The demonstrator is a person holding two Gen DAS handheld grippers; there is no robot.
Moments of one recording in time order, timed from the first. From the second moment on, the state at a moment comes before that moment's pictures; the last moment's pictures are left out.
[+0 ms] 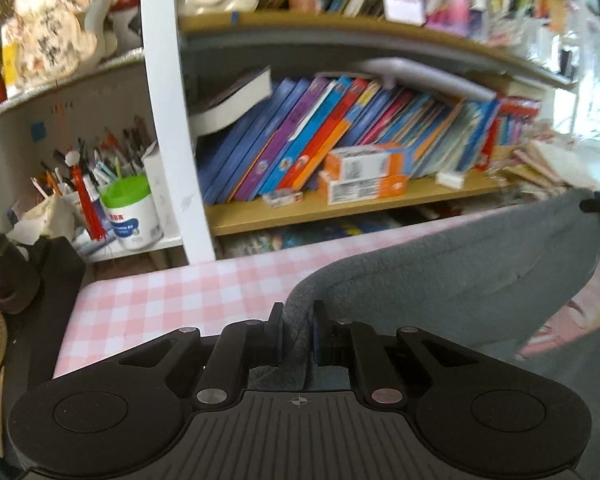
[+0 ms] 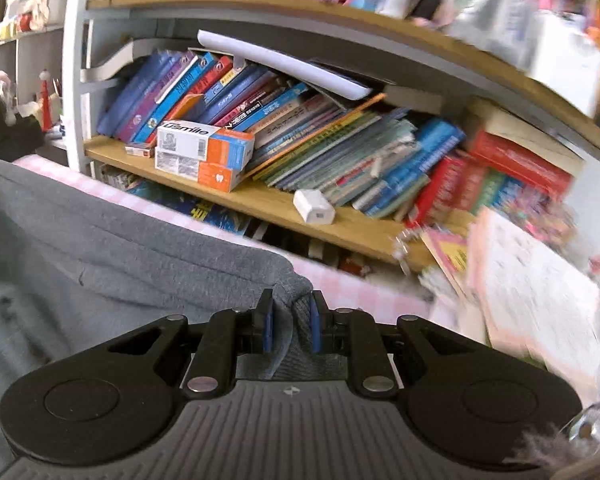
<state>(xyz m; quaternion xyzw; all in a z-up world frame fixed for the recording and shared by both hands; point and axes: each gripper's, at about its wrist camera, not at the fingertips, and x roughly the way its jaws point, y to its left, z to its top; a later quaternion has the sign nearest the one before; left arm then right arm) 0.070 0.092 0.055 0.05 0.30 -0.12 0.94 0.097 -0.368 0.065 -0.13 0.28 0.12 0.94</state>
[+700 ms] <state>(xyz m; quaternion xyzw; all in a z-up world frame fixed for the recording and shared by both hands) -0.110 0.143 -0.004 -0.13 0.40 -0.08 0.90 -0.118 -0.357 -0.002 -0.03 0.41 0.03 0.91</state>
